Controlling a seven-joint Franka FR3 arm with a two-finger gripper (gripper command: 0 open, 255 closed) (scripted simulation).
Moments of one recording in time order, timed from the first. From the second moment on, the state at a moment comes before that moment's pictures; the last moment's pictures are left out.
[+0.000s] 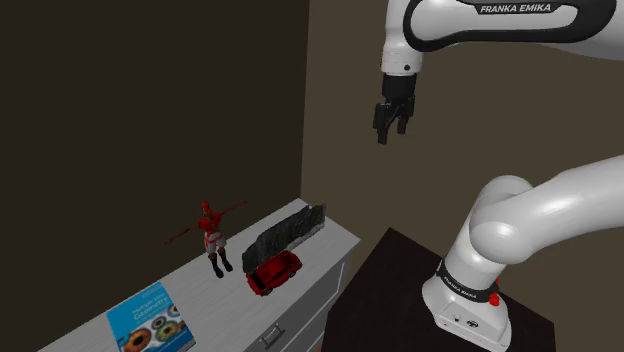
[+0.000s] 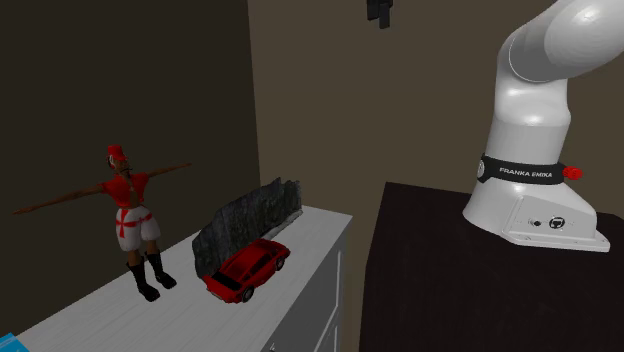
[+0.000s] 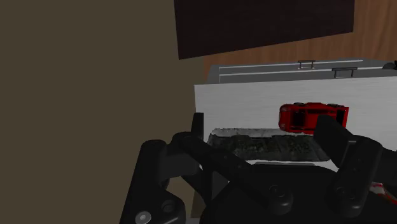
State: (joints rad) arm -0.02 -0.74 -0.06 -2.38 -0.07 1.53 0.09
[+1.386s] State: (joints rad) arm -0.10 -0.28 0.31 -2.46 0.12 2.05 1.02
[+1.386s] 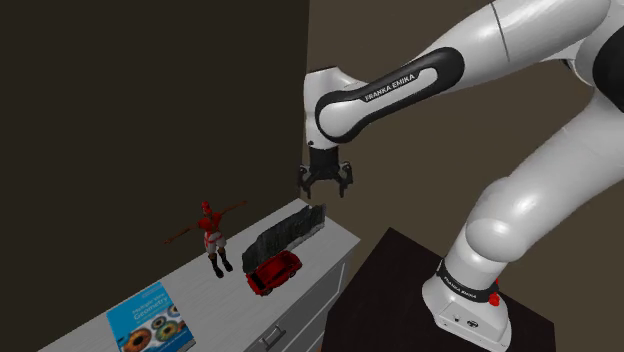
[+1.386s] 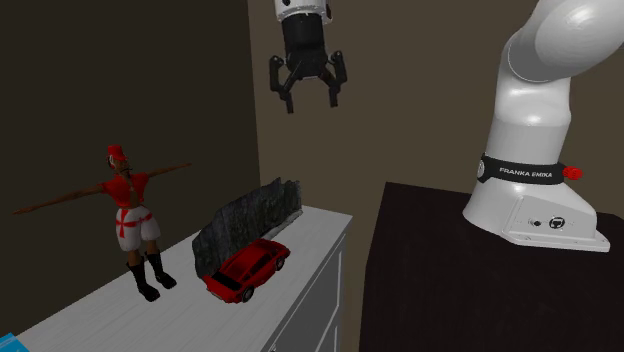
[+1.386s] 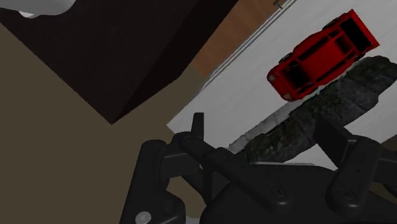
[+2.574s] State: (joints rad) arm -0.06 0.47 0.26 -2.04 -0.10 2.35 1.86
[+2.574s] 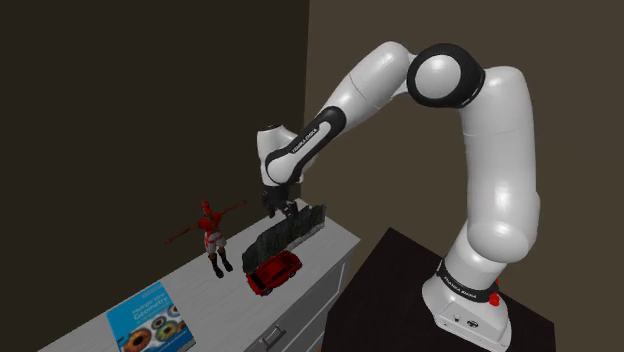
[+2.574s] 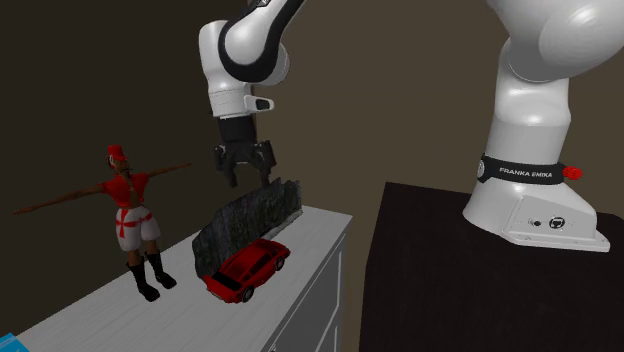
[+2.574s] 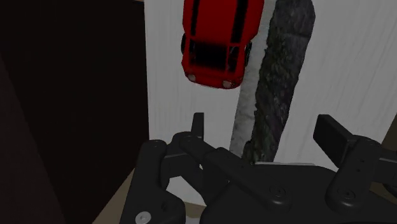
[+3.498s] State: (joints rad) arm -0.03 0.65 0.21 -1.93 -0.12 2.42 1.94
